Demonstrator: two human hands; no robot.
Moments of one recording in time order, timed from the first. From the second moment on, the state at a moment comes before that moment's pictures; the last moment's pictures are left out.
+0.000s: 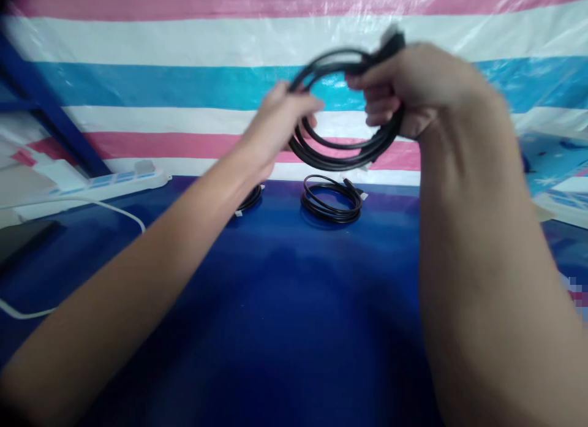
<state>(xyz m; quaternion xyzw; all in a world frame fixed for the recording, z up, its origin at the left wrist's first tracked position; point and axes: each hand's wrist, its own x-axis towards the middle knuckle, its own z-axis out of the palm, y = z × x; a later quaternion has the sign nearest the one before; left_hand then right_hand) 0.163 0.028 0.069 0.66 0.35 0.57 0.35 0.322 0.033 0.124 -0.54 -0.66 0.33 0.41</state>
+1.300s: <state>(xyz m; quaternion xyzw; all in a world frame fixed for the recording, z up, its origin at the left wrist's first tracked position) 0.205 0.071 -0.050 0.74 0.58 0.31 0.15 0.329 0.072 -0.037 -0.72 -0.65 -0.14 0.18</state>
